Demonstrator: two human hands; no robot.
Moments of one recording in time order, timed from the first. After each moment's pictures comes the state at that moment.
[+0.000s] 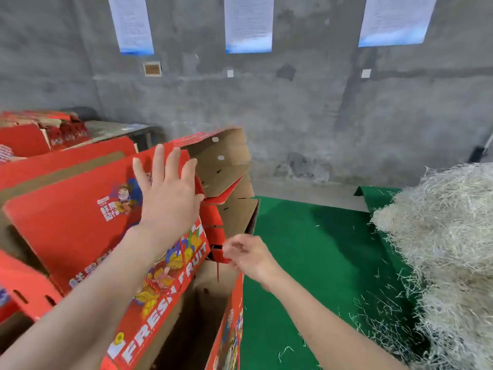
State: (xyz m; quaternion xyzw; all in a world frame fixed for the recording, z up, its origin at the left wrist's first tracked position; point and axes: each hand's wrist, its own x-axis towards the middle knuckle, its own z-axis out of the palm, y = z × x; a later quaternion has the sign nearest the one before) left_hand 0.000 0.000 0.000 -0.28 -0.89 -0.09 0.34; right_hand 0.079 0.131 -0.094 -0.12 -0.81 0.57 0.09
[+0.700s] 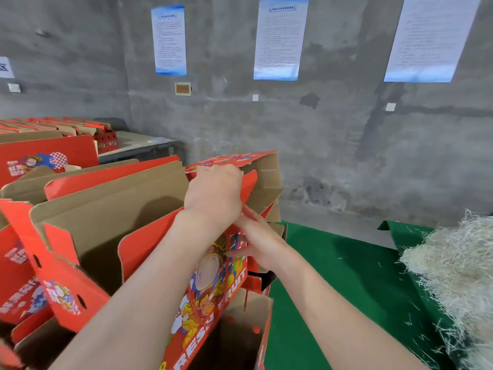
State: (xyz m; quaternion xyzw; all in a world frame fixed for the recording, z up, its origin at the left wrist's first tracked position) left_hand 0.005 -0.018 0.069 -0.25 -0.93 -0.12 0.24; right_hand 0.005 0.083 -0.020 -0.09 -0.67 0.74 0.04
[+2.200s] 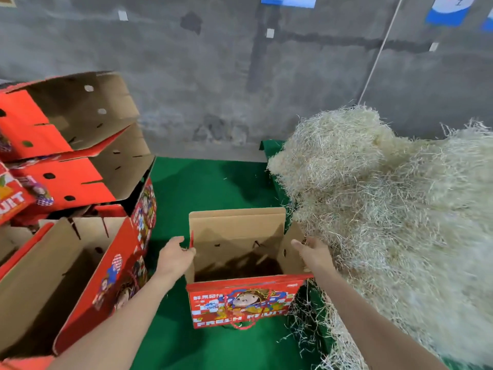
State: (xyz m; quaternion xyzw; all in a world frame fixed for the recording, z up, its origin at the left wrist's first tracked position) left_hand 0.152 0.126 -0.215 -0.20 -0.88 -0.39 -0.19; right_hand 0.375 0.310 -0.200 -0.58 -0.65 0.47 0.18
